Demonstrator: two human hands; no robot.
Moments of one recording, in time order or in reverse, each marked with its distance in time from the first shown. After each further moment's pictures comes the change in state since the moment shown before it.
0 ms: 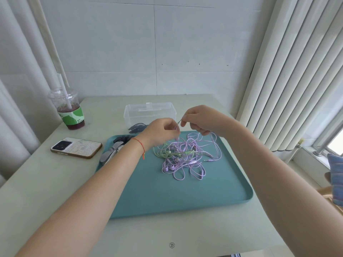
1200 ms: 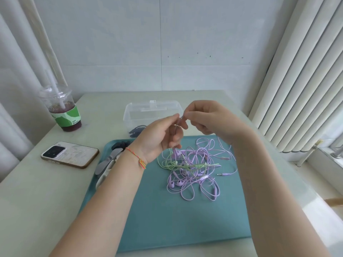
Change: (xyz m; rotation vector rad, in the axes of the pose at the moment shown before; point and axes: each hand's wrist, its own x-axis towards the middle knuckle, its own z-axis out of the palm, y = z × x) left_hand 0.019 -0.005 -0.010 -0.742 -0.132 -0.114; right_hand 0.030 0.004 0.003 0.295 0.023 -0.240
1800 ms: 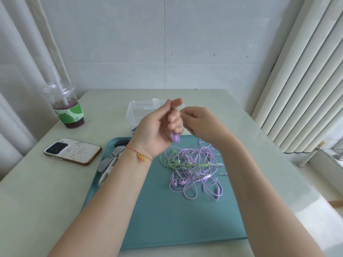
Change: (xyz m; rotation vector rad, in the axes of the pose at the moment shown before) left_hand -0.002 0.013 0.005 -0.566 -0.013 0.148; right_hand 0.019 0.017 0.035 -0.205 0.105 -0.016
